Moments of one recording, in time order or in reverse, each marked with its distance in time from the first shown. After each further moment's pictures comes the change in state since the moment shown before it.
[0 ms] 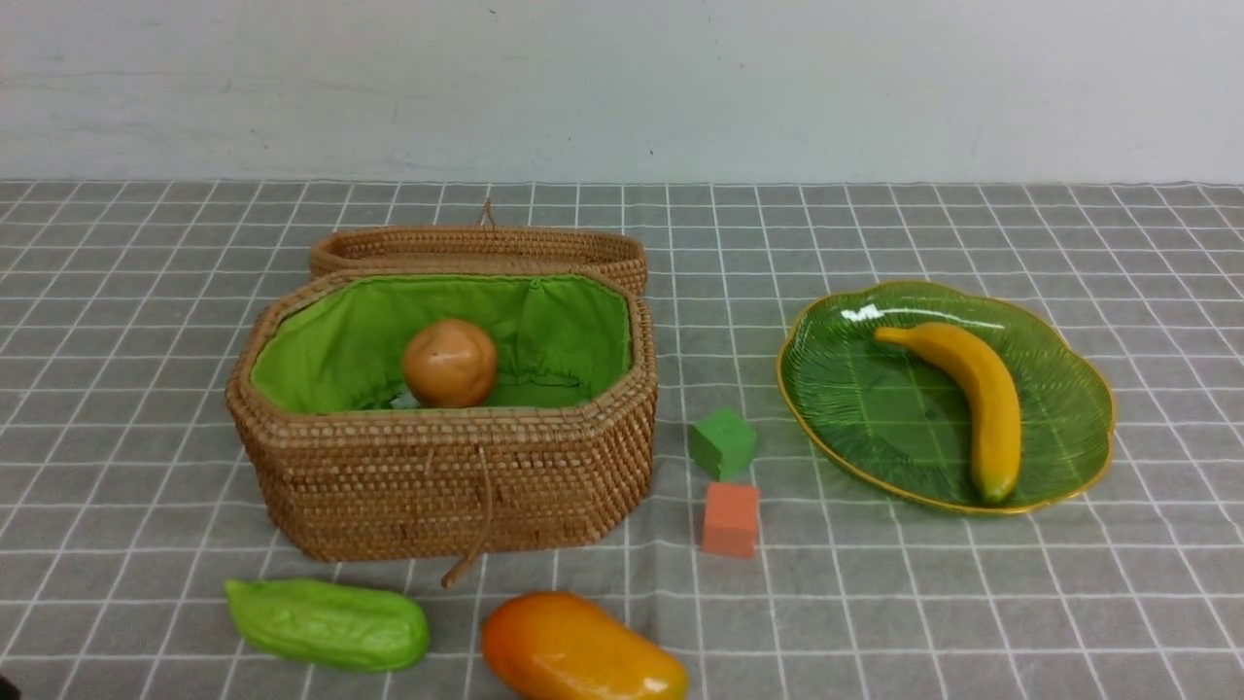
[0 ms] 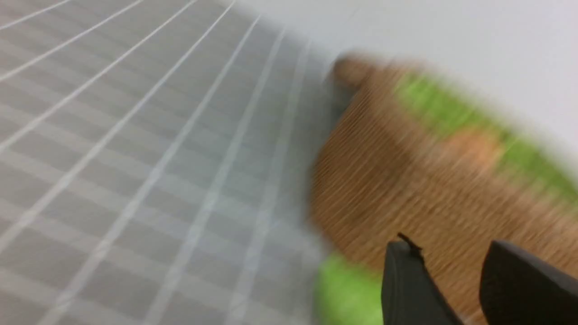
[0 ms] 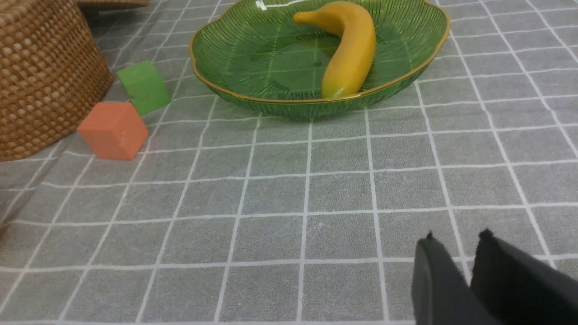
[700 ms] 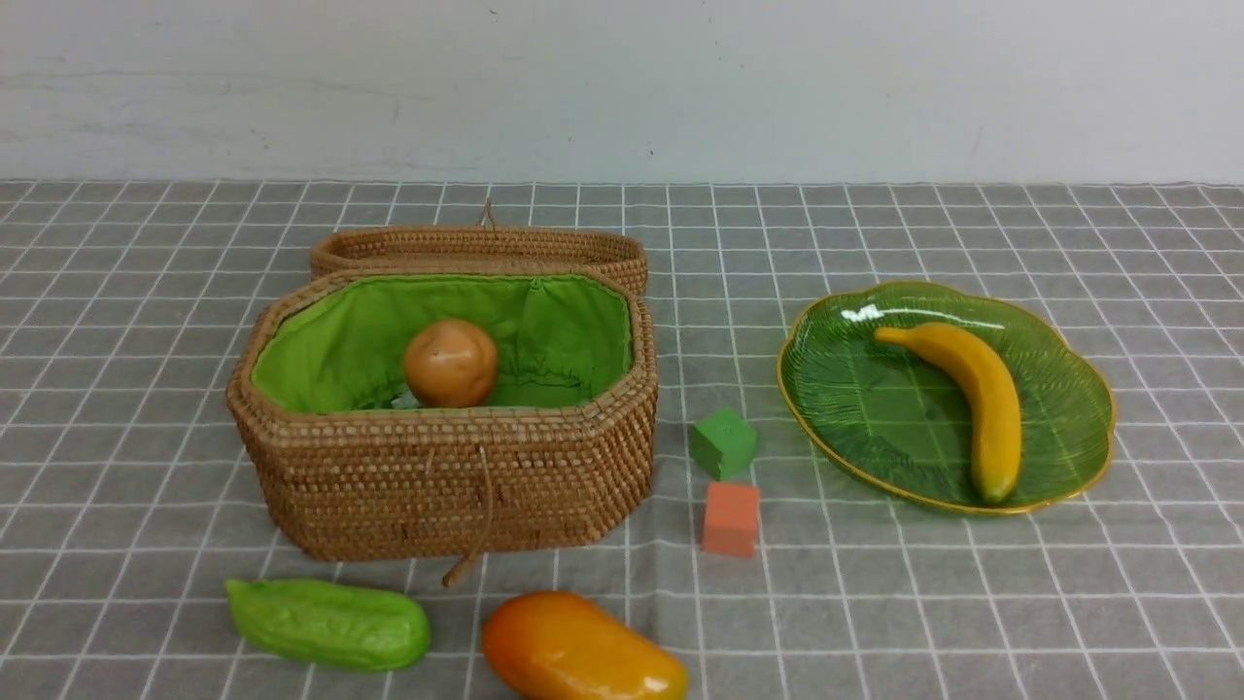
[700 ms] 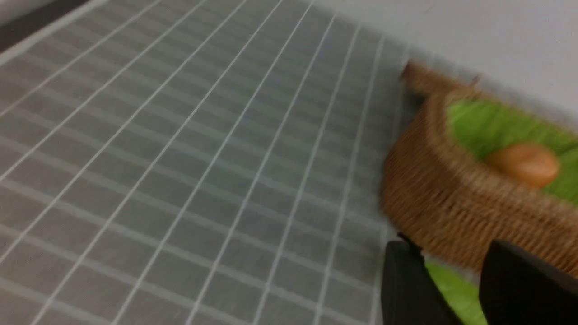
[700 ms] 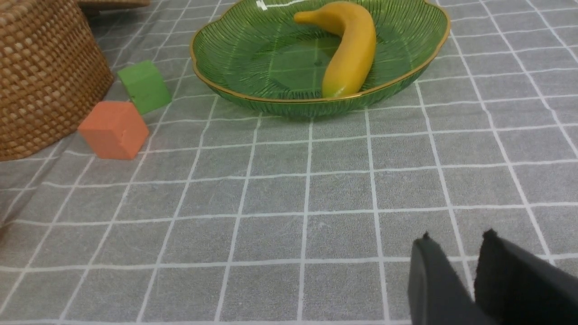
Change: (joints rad) right arm 0.000 0.000 0.000 0.000 0.000 0.000; left arm 0.000 0.308 -0.590 0.160 0.722 0.048
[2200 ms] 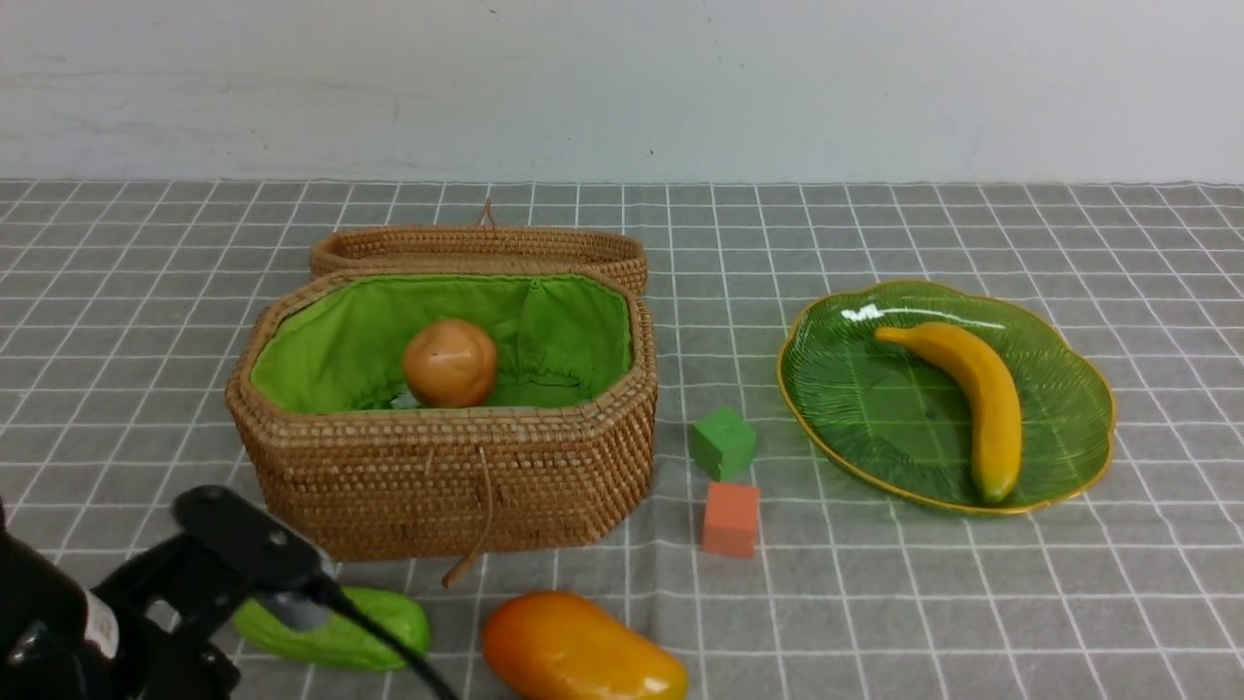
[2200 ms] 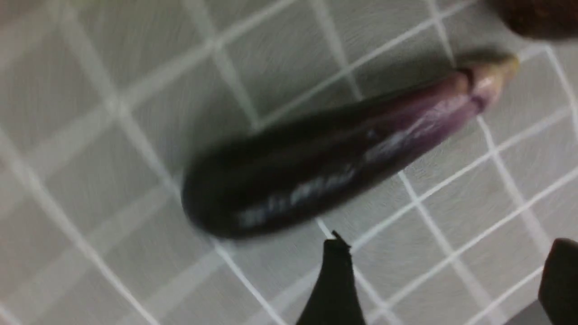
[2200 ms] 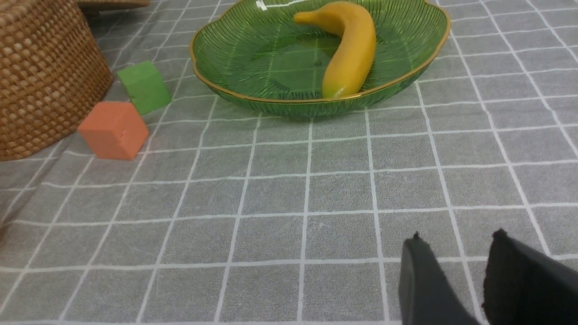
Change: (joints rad) right arm 0.000 0.000 0.000 0.000 0.000 0.000; left arm -0.354 0.843 -0.120 -0.457 0.133 1.003
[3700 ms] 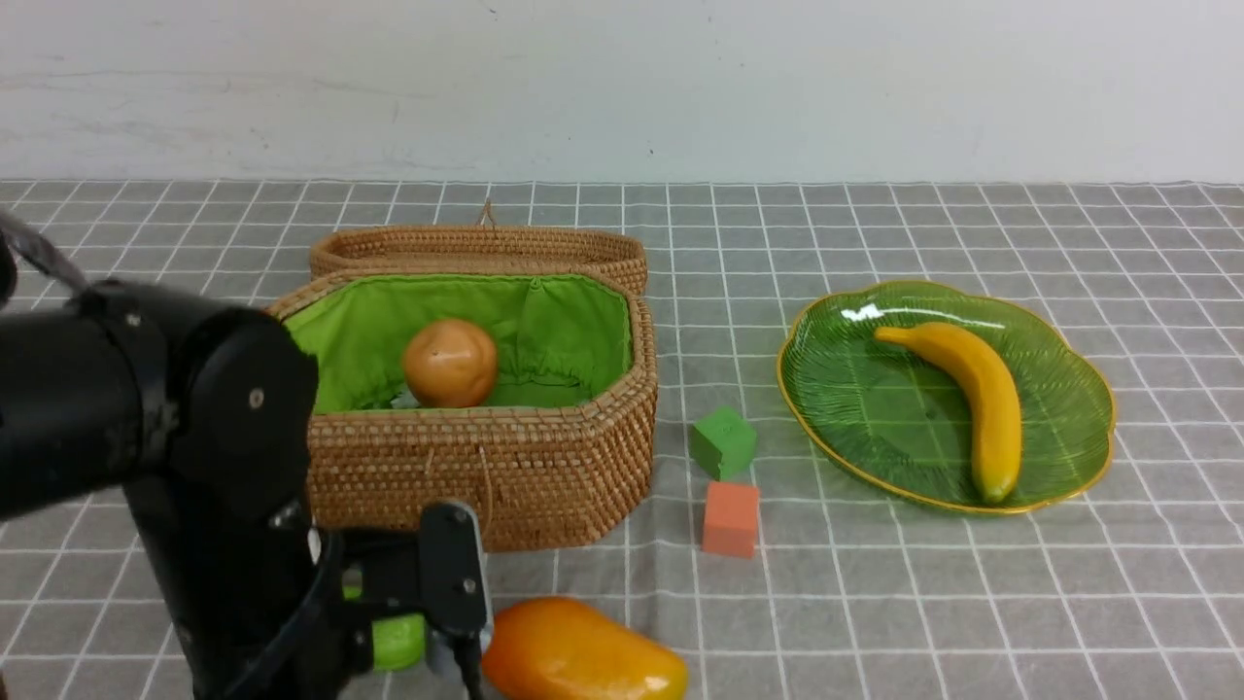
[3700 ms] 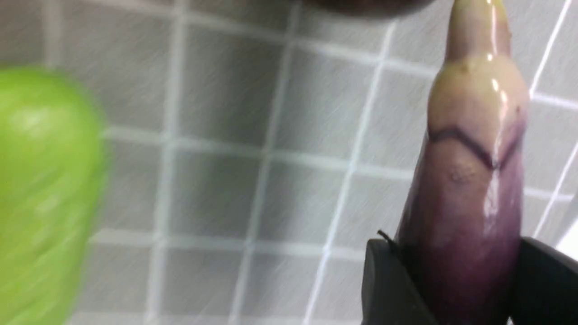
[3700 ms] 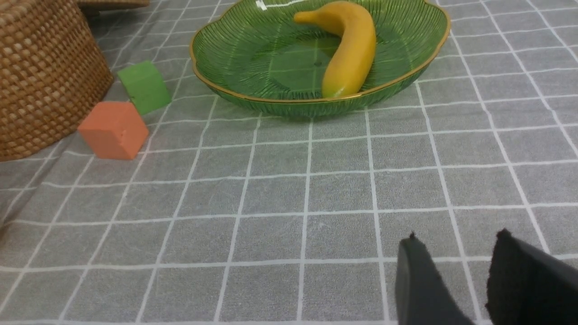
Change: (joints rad) right arm 0.000 0.000 0.000 0.000 0.000 0.000; left arm -0.107 0.358 -0.314 0.126 0.236 0.411
